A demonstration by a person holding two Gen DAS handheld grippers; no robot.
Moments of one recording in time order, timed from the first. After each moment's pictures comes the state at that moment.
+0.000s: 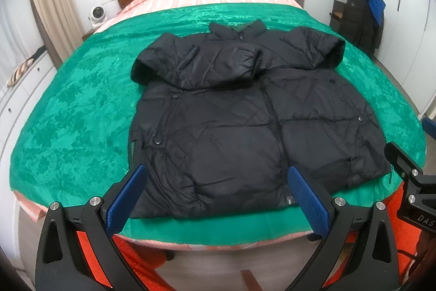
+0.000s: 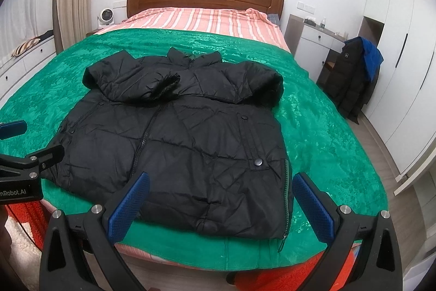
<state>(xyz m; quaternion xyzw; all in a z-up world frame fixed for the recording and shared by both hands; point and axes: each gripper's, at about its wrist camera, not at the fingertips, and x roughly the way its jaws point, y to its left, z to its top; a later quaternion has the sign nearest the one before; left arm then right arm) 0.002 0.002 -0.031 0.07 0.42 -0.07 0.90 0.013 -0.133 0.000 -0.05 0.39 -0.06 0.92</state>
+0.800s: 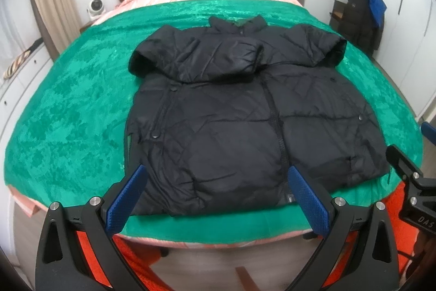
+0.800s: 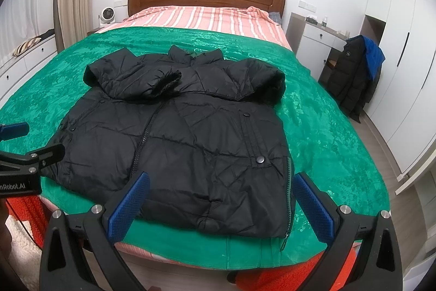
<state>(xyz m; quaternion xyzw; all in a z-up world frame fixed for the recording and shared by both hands) 0.009 0.013 -0.039 0.05 0.43 -0.08 0.90 0.013 -0.131 -0.004 -0.05 0.39 -0.06 0.92</state>
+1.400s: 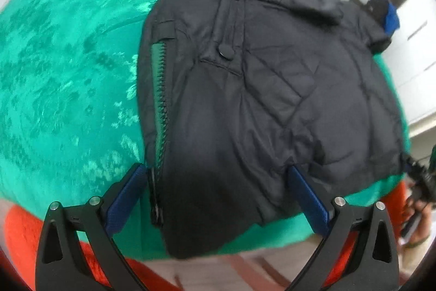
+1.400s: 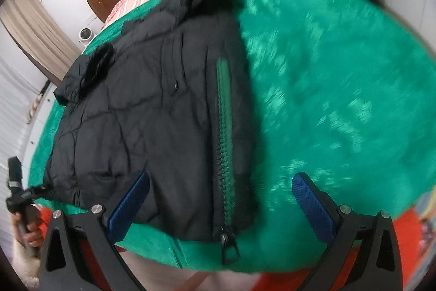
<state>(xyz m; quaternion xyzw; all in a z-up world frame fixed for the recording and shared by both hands) 0.080 0.129 -0.166 -0.07 0.57 -0.12 0.81 0.044 -0.295 -0.139 0.21 0.50 -0.01 0.84</state>
